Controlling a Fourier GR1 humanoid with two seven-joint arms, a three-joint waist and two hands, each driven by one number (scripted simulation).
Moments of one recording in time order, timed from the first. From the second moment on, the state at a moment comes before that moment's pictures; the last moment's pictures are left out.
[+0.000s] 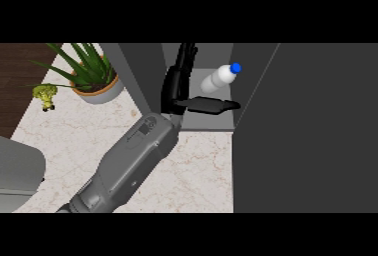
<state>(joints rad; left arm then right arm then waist) -0.85 0.00 -0.43 -0.84 0.59 0.45 -0.49 0.91 -0.10 -0.16 -2.40 -0.31 0.61 -0.29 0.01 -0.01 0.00</state>
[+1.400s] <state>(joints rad) -0.06 0.30 -0.63 -1.78 0.53 0.50 -0.40 0.86 -0.22 0.23 -2.42 -0.24 0.68 -0.10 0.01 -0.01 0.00</state>
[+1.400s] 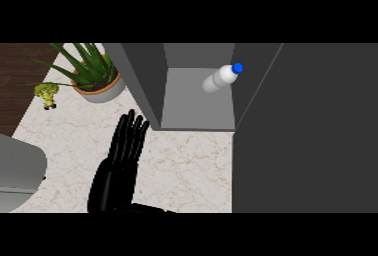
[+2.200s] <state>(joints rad) 0.19 0.46 -0.52 -1.95 0.60 0.39 -0.48 0.70 -0.14 0.57 -2.48 0.03 0.53 0.14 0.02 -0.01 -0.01</state>
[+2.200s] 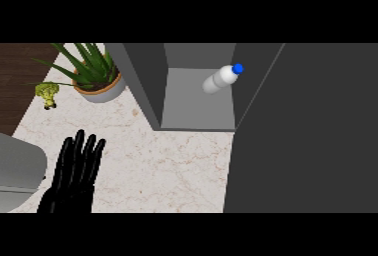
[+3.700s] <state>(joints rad) 0.36 0.59 -0.36 -2.01 0.72 0.20 -0.54 0.12 -0.18 0.74 -2.45 0.10 0.49 0.44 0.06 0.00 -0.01</state>
